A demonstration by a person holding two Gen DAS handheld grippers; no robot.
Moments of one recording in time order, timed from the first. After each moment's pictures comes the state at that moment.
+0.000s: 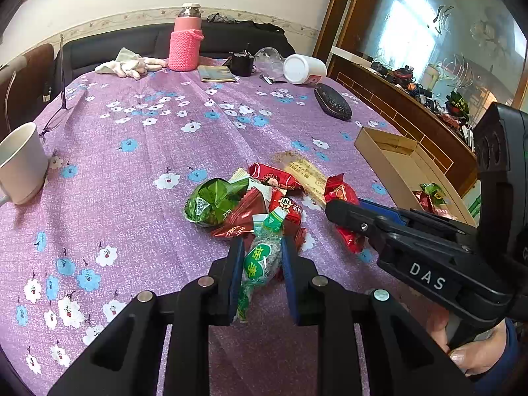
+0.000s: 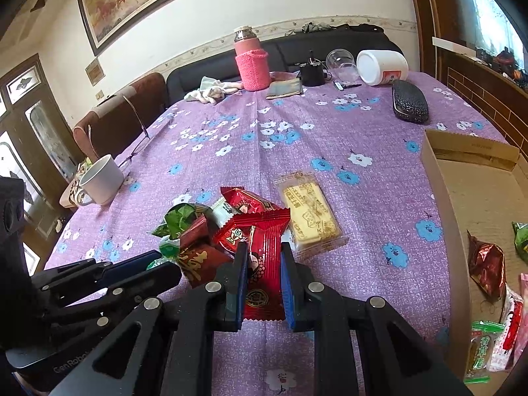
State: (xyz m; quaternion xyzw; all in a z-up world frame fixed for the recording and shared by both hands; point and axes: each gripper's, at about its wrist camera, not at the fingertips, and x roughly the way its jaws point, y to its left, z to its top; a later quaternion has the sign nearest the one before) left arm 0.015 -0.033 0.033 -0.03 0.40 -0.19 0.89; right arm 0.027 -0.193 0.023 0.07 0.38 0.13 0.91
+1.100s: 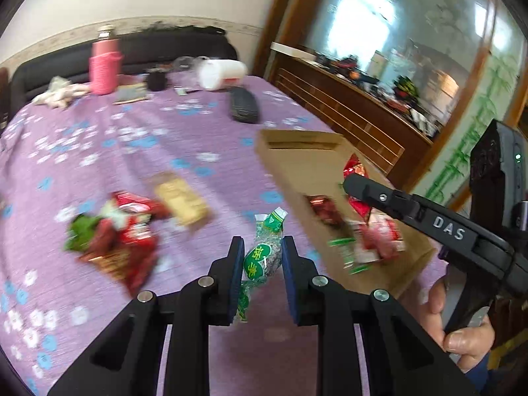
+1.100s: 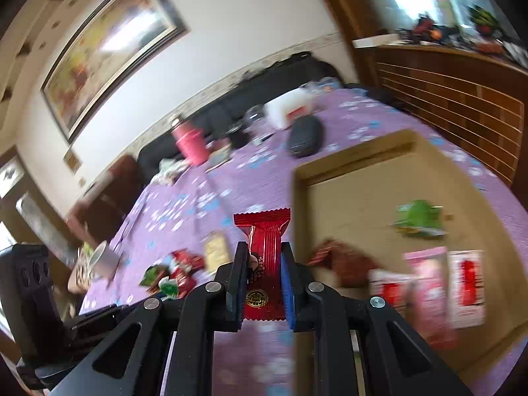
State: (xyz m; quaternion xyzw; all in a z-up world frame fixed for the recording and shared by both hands) left arm -0.011 -0.151 0.070 -0.02 0.40 -0.30 0.87; right arm -0.044 -0.343 0.066 0.22 0.29 0.04 0.93
